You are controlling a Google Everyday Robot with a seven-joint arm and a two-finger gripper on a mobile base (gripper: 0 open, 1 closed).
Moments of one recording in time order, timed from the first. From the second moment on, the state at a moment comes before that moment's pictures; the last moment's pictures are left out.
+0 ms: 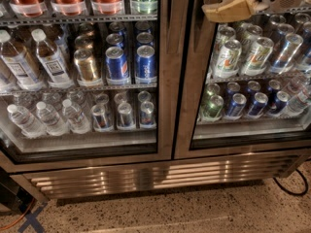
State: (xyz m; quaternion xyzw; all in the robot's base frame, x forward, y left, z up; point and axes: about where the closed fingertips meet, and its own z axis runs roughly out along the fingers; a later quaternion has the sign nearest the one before) arm 0.561 -0.116 1.073 -0.63 0.56 0.13 0.52
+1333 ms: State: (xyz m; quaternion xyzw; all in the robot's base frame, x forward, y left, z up) arm 0.564 -0.116 1.077 -0.64 0.54 0.13 0.53
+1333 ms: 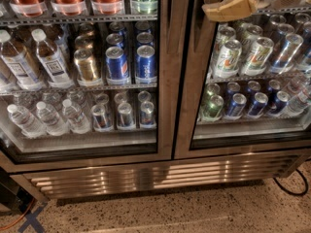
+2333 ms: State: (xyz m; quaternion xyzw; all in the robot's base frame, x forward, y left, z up) arm 0.564 -0.116 1.080 -0.64 0.54 0.13 0.53
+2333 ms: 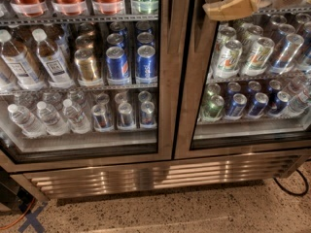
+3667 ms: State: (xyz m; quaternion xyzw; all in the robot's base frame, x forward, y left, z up) arm 0.567 -0.116 1.083 -0.65 0.53 0.12 0.53
